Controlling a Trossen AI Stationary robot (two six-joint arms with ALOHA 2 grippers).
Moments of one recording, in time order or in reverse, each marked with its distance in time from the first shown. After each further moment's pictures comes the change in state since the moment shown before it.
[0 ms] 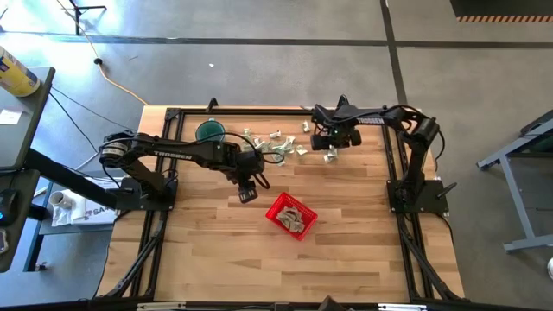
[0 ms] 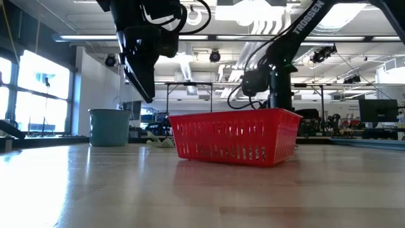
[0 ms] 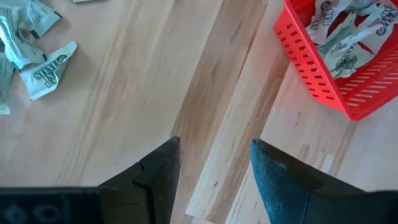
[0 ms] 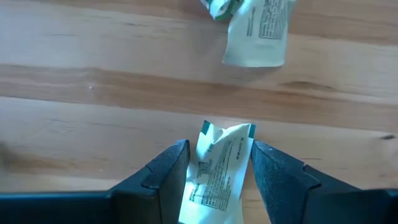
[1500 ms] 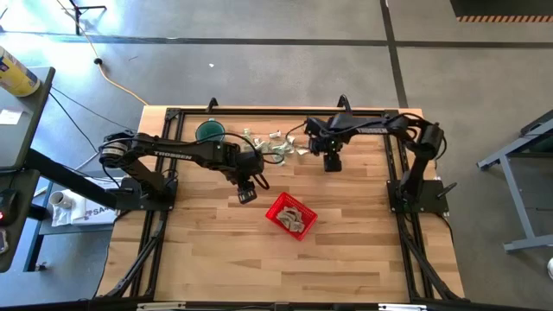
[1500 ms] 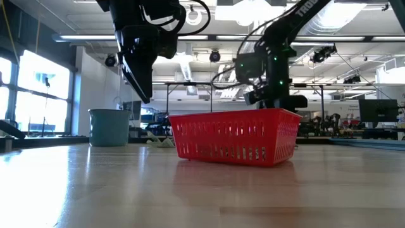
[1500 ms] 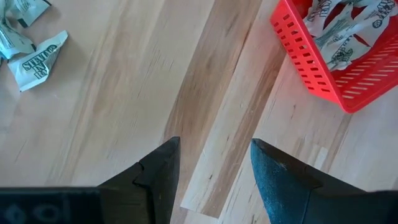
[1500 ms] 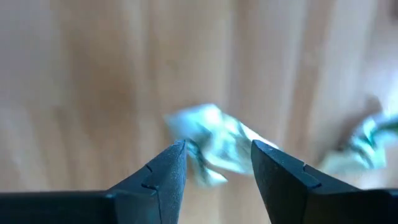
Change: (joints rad) left arm 0.000 0.000 0.000 -0.017 0.026 -0.009; right arm 0.148 -0.085 0.010 -0.073 0.064 -1.315
